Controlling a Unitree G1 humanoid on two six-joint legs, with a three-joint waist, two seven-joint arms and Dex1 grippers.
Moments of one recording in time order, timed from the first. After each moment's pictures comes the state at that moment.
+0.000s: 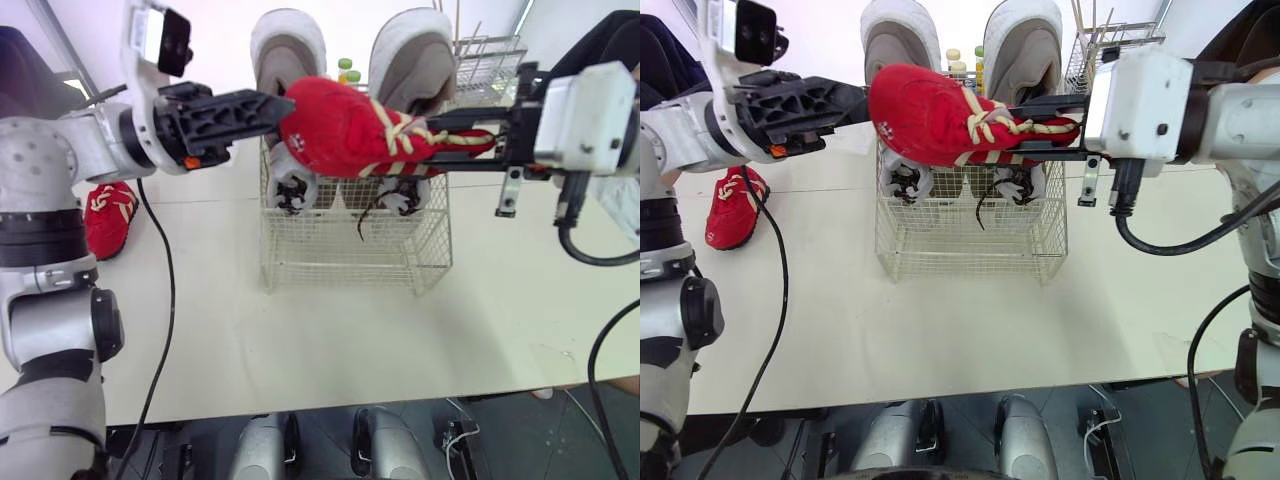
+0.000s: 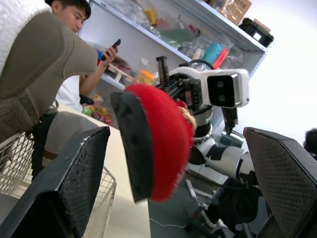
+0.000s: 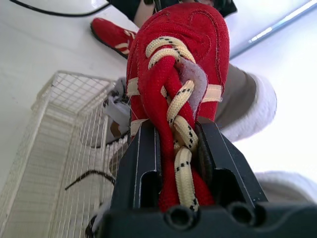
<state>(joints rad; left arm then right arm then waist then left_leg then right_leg) -1.11 0.69 0.17 0.21 -1.20 1.28 -1.00 -0.91 -1.00 0.01 -0.32 0.44 0.21 1.13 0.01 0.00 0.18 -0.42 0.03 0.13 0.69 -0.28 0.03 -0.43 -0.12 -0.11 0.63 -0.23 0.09</state>
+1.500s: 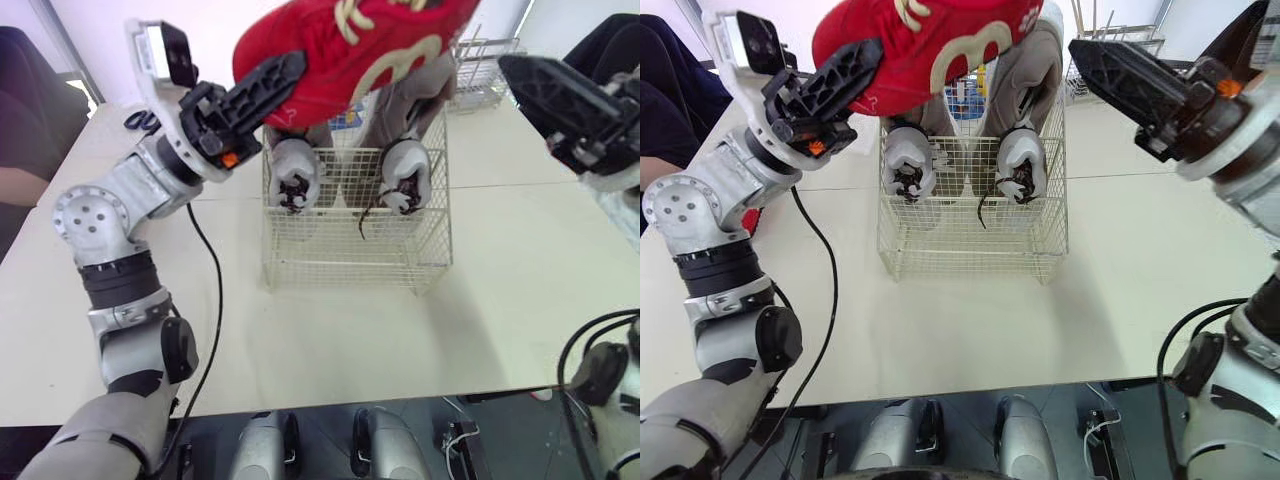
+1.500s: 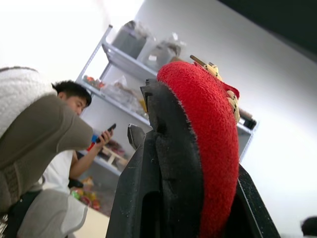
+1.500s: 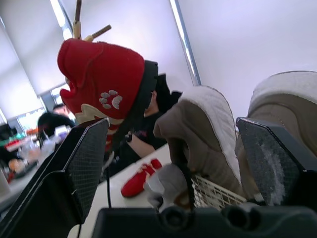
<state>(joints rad) -0.95 0.31 0.43 0.03 -1.46 1.10 -0.50 -0.77 -0.68 -0.57 -0.30 1.64 1.02 0.15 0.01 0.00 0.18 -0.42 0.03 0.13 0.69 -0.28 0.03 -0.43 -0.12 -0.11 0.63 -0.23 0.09</state>
